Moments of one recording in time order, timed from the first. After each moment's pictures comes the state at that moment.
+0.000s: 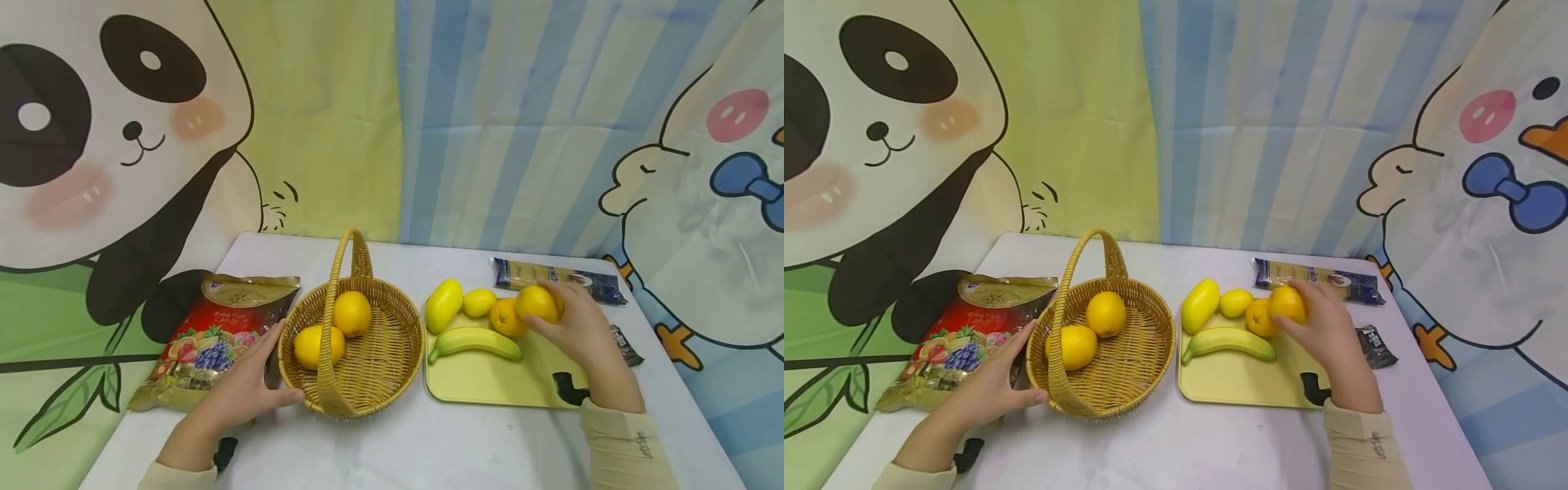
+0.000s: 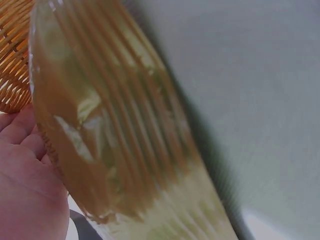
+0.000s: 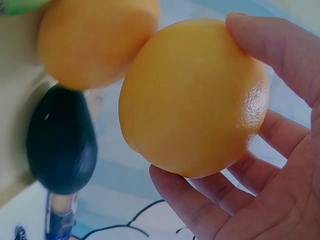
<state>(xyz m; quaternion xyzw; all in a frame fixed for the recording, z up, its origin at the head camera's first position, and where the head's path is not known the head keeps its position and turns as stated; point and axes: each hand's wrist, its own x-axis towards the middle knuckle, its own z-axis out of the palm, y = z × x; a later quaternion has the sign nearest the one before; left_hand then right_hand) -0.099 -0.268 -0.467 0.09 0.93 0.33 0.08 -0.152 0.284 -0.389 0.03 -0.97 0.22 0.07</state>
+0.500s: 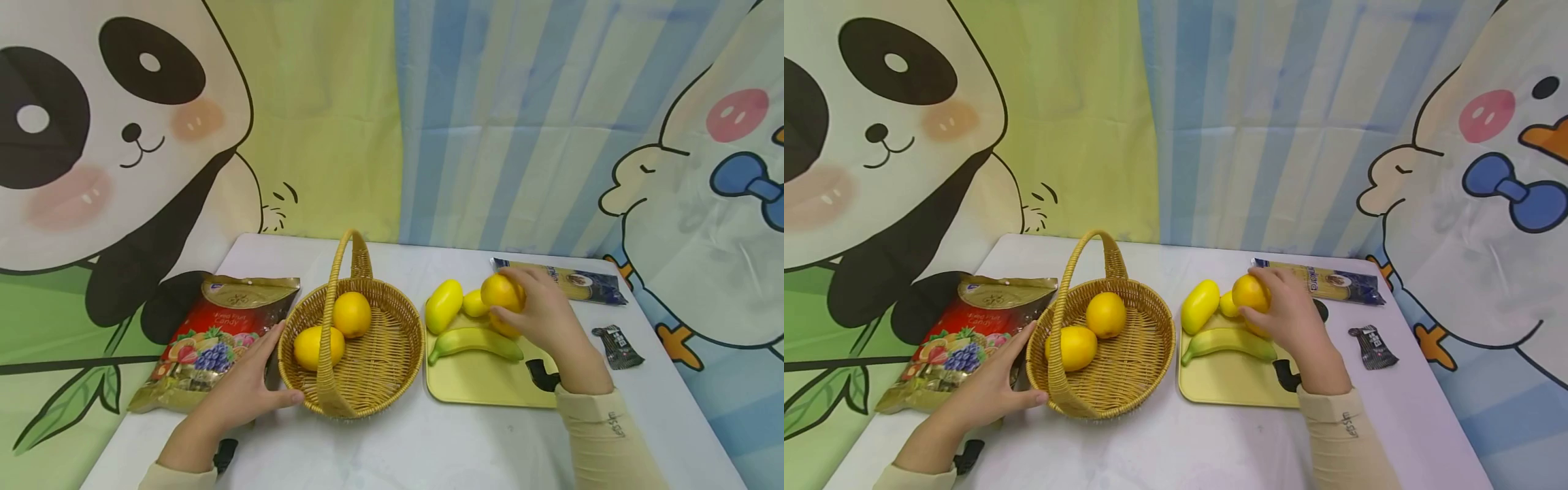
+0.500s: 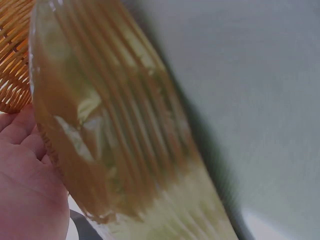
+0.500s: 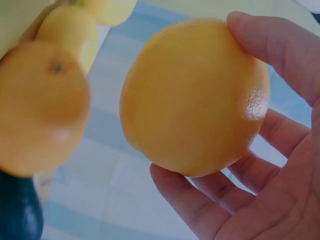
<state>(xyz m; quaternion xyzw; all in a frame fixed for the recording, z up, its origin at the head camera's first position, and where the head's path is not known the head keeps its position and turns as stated) -0.098 -0.268 -0.467 0.10 0.93 0.34 0.08 -0.167 0.235 -0.372 0.11 -0.96 0.24 0.06</state>
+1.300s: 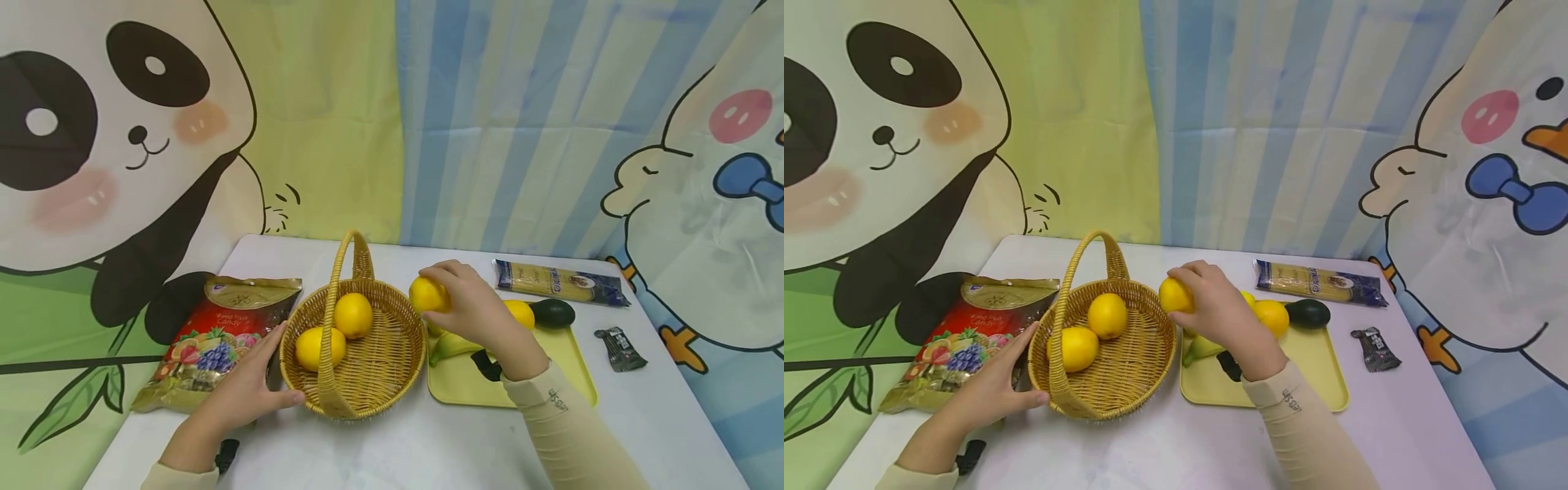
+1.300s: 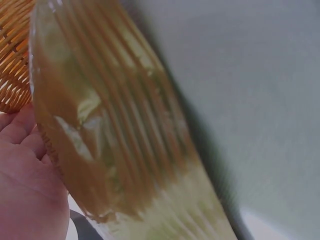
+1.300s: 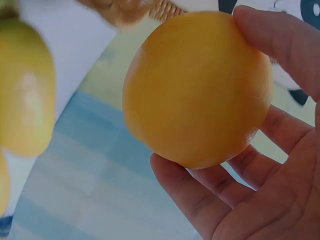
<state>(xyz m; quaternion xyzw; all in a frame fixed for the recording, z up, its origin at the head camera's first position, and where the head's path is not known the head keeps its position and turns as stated) -0.098 -0.267 -0.468 0.10 0.94 0.33 0.08 -0.181 0.137 -0.359 0.27 -0.93 0.23 0.07</state>
